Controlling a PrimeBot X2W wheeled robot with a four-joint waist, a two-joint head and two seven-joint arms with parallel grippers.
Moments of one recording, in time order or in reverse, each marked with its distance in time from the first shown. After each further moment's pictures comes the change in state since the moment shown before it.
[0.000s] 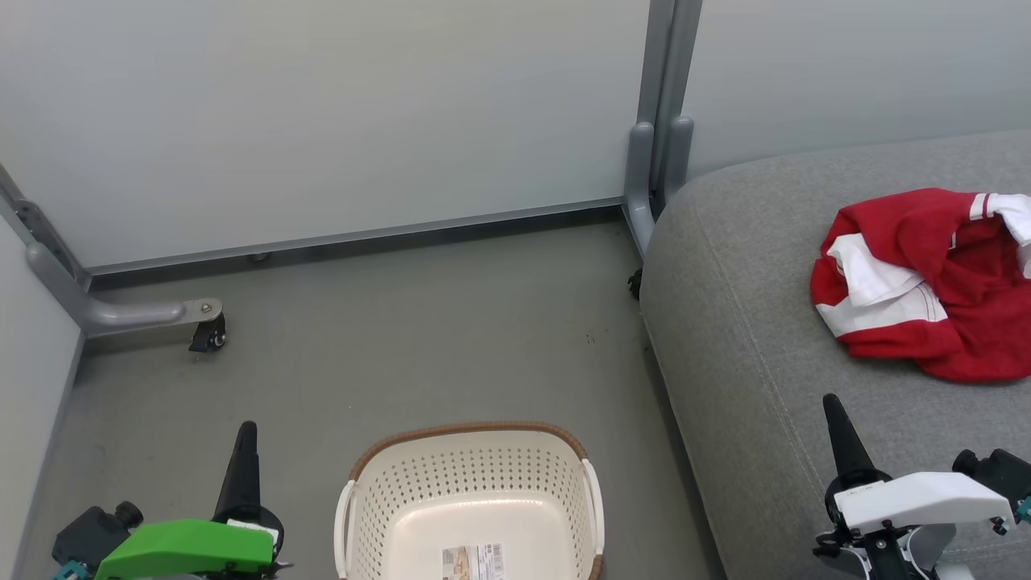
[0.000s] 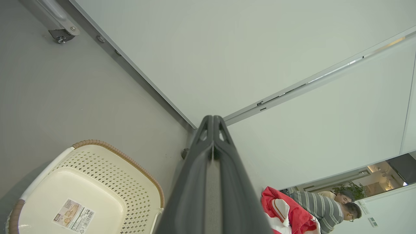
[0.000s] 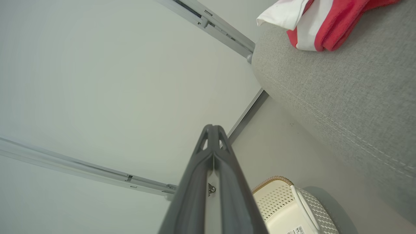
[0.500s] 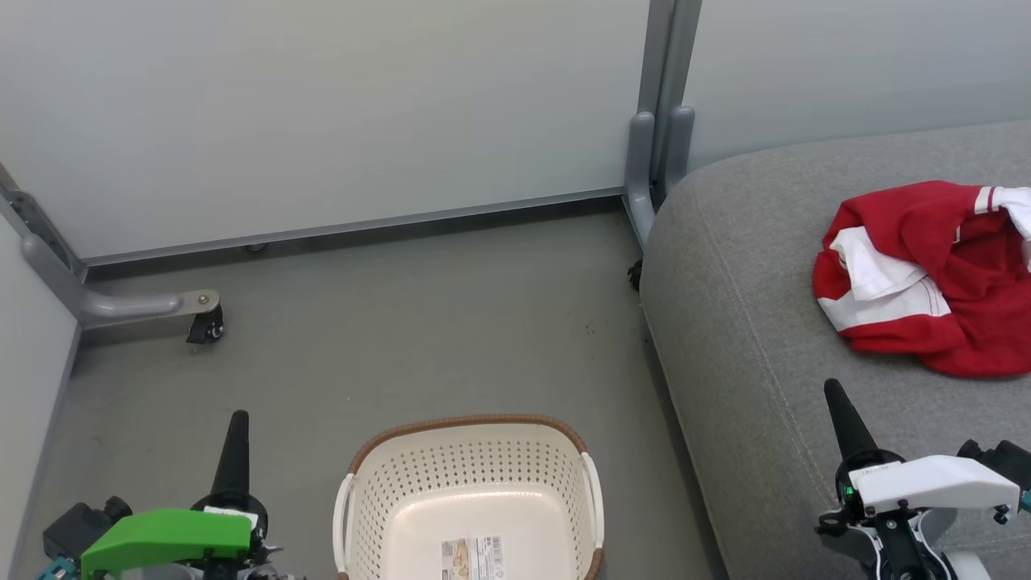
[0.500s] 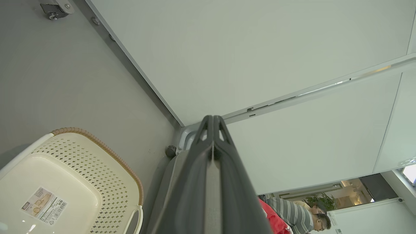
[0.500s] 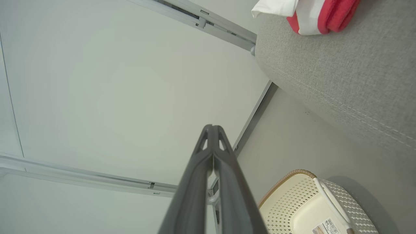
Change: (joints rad) left arm -0.029 0.000 0.026 0.012 -0.145 -0.004 0.040; right arm -0.035 0.000 -0.017 0.013 0.158 0.000 0.039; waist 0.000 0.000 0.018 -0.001
